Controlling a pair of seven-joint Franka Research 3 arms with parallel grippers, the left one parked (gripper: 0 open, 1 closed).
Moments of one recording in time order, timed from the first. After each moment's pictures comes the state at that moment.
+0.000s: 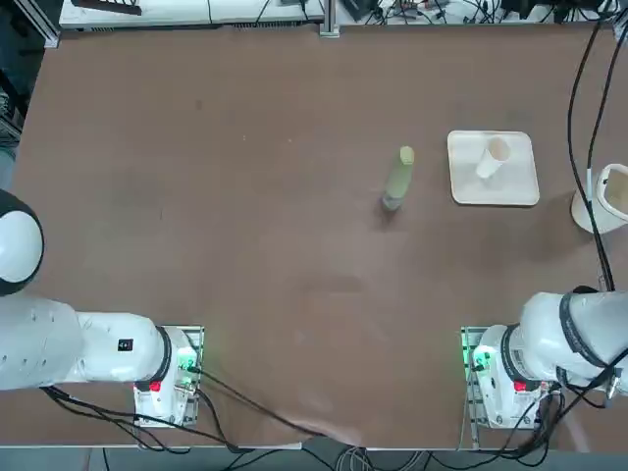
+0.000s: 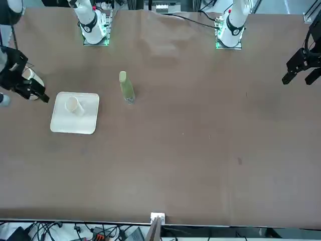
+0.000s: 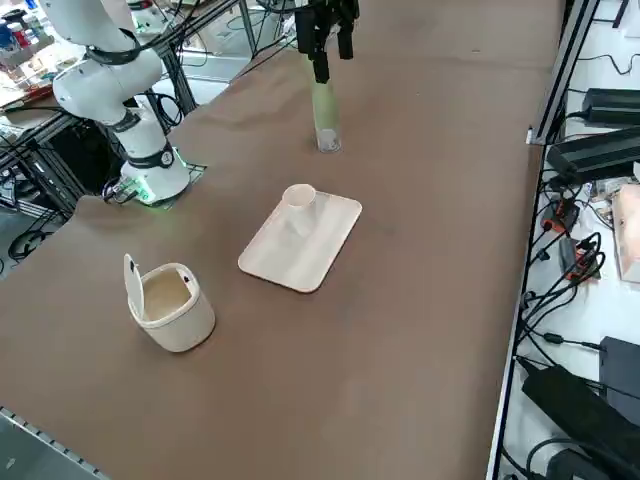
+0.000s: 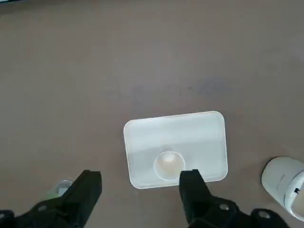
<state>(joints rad) -0.35 0.07 0.36 -1.59 -0.02 1.70 0.17</state>
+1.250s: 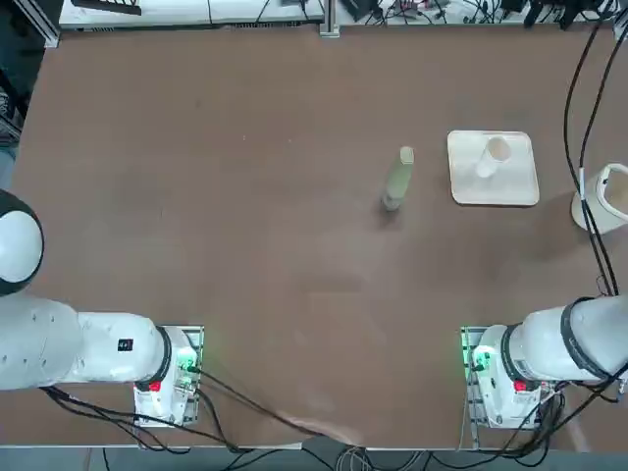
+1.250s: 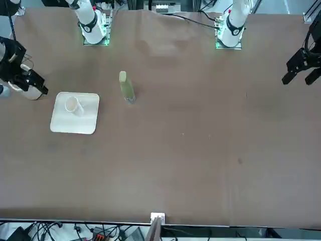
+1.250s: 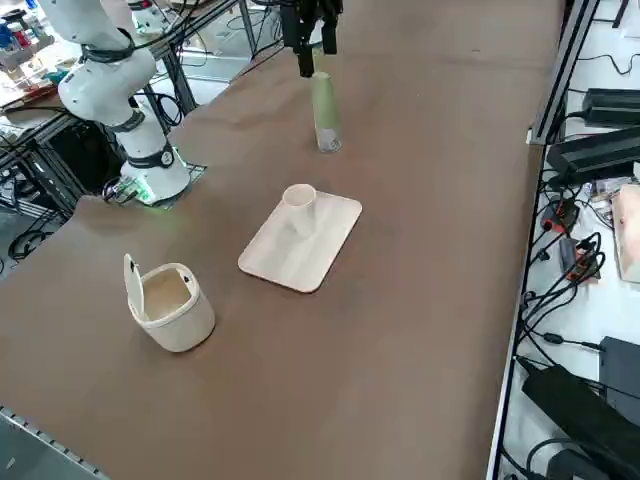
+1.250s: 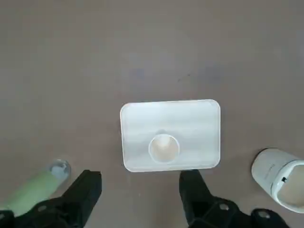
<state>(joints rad) -0.01 0.01 0.02 -1.63 -0.01 1.63 0.08</state>
